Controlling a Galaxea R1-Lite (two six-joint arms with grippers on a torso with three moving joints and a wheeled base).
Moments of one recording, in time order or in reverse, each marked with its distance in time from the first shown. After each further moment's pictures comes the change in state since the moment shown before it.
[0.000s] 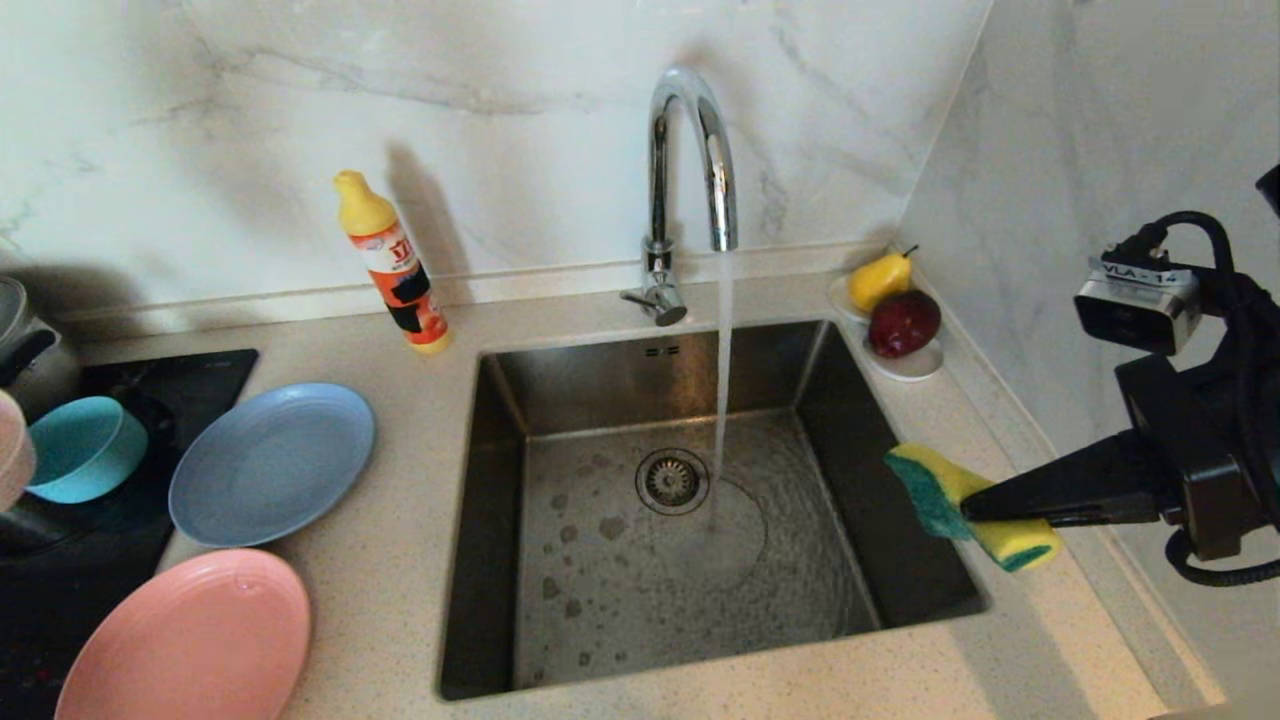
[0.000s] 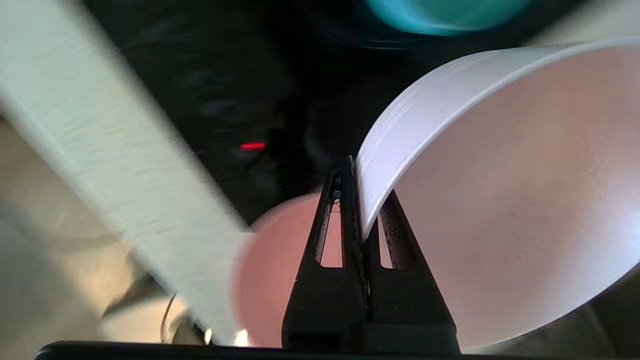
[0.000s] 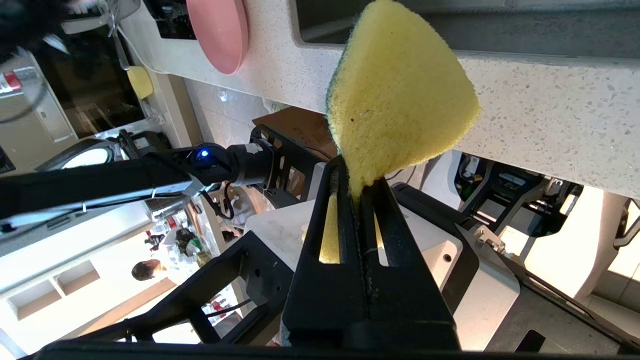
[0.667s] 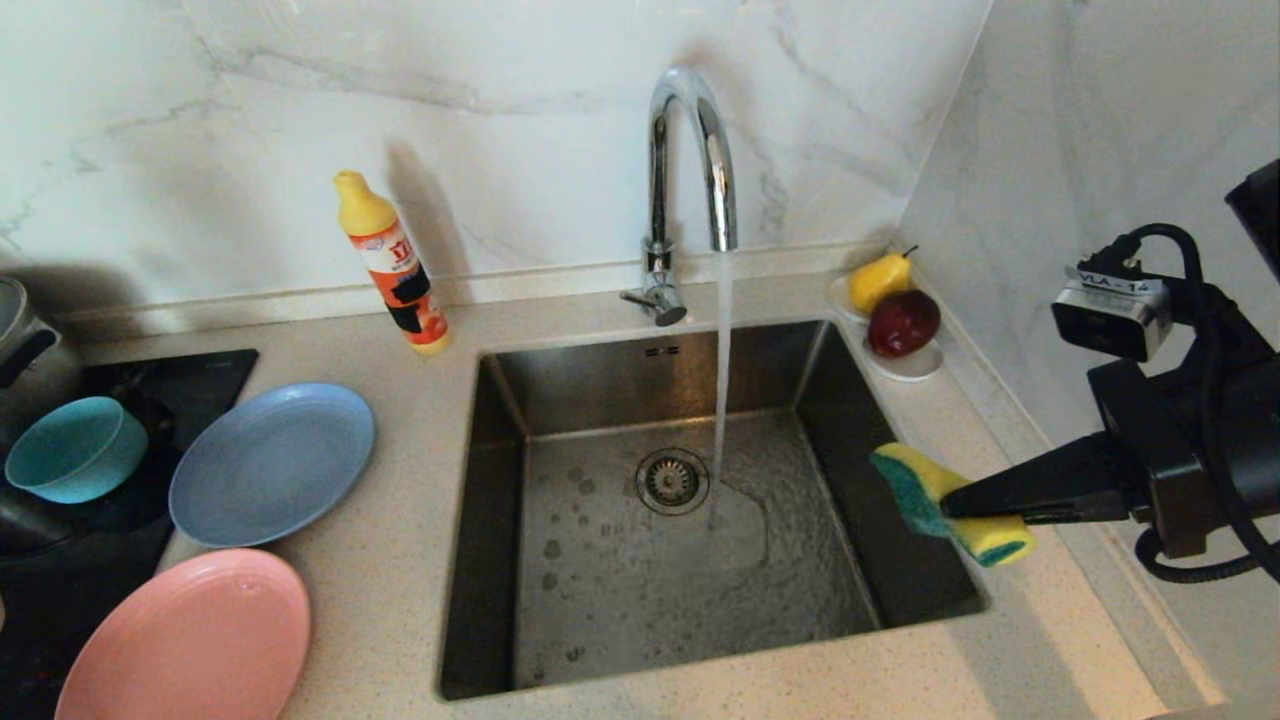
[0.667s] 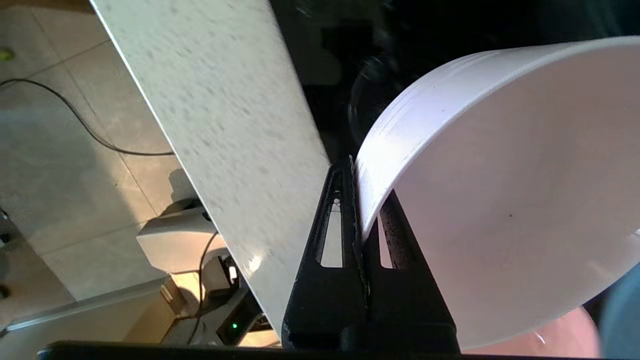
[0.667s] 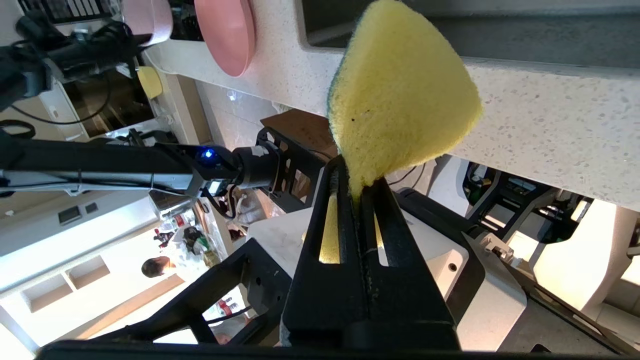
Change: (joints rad) left arm 0.226 0.224 0.185 -0.152 -0.003 0.093; right arm -0.004 0.016 0.037 -0.064 0.029 0.006
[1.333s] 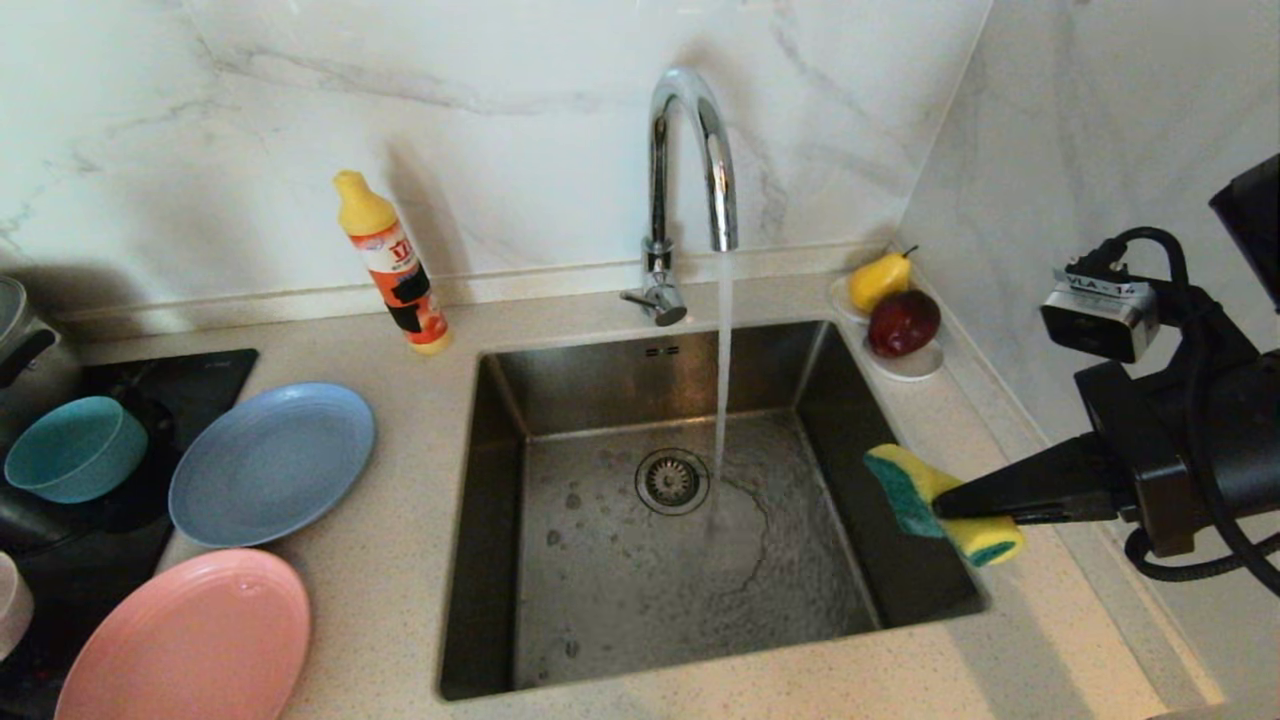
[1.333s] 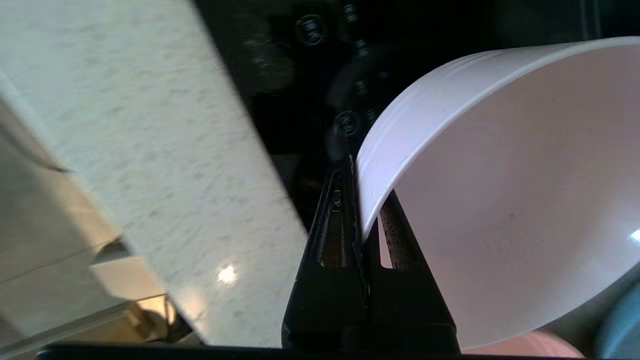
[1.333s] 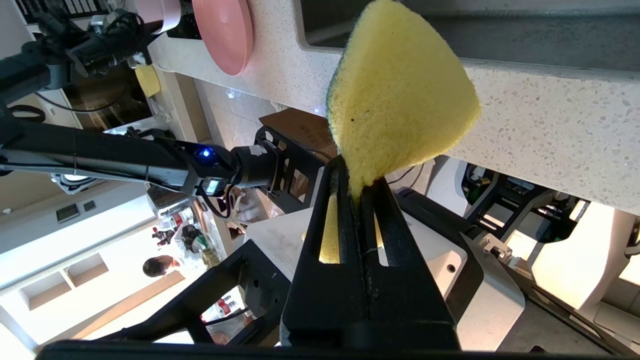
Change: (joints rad) left arm 0.026 0.130 0.047 -0.201 -0.154 0.006; right arm 0.000 0.013 -0.001 -0.005 0.002 -0.006
